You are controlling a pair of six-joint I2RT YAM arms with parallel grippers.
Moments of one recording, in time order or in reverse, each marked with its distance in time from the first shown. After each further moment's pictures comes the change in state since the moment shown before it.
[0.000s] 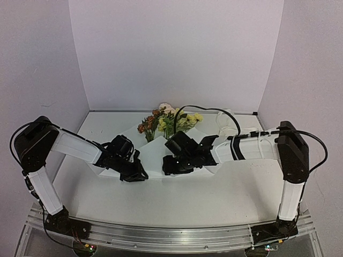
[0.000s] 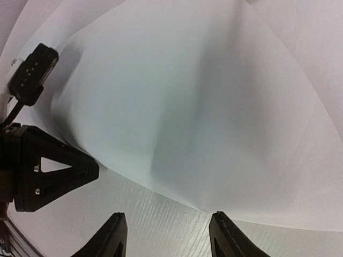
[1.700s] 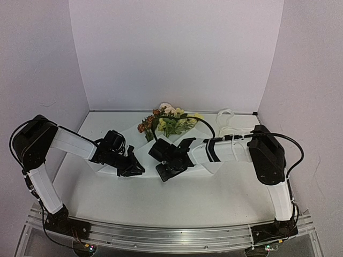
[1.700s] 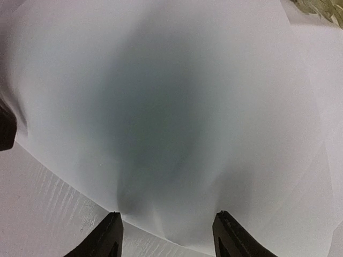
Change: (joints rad) left arm 0.128 0.005 -0.013 0.072 0.145 -0.044; right arm 0.047 0.245 0.280 -0.244 0.208 -0.302
